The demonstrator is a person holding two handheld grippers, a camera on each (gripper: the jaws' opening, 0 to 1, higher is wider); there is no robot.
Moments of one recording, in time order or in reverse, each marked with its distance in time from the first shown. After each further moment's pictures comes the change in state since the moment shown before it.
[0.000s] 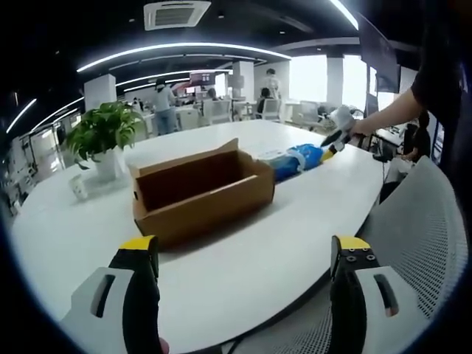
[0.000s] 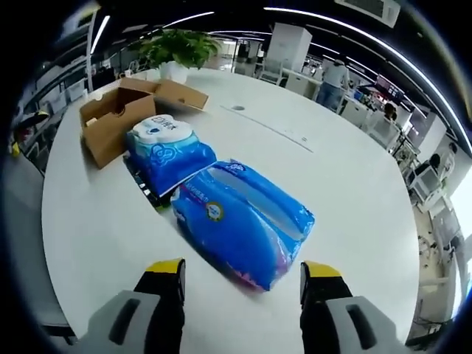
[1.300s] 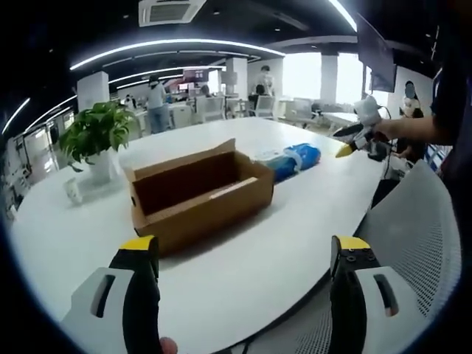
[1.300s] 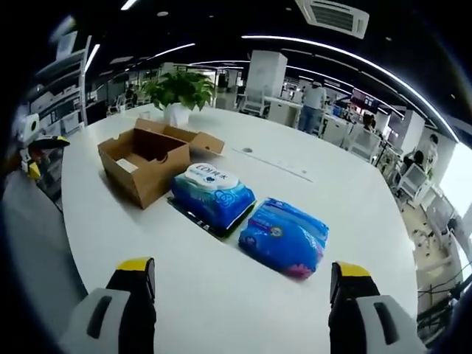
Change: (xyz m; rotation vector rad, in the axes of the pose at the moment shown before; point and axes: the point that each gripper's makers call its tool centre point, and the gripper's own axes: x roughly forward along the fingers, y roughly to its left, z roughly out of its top) left arm 0.004 0.010 0.014 0.016 0.027 -0.046; right arm -0.072 0.081 0.025 0.084 -0.157 -0.068
